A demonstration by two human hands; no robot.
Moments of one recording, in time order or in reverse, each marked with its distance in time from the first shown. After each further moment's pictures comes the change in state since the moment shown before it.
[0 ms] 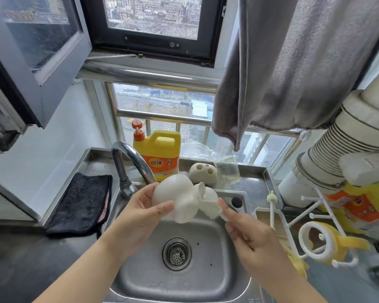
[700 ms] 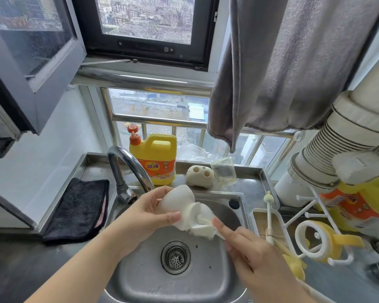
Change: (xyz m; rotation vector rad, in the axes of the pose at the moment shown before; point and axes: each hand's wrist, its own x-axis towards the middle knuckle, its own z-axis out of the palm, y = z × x) left_hand 0.004 0.009 0.003 0.371 -0.086 -0.168; right_hand -0.020 -0.005 -0.007 -0.257 -0.143 -0.025
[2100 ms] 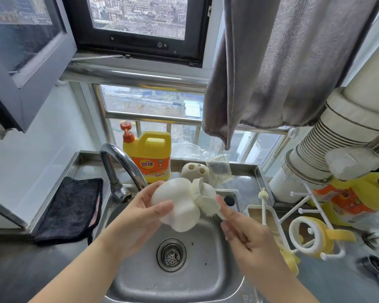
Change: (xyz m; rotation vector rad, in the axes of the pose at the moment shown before) left_hand -0.002 0.004 0.017 -0.439 -0.045 0.088; right_hand 0.015 -0.005 -0.003 0.289 0.243 0.034
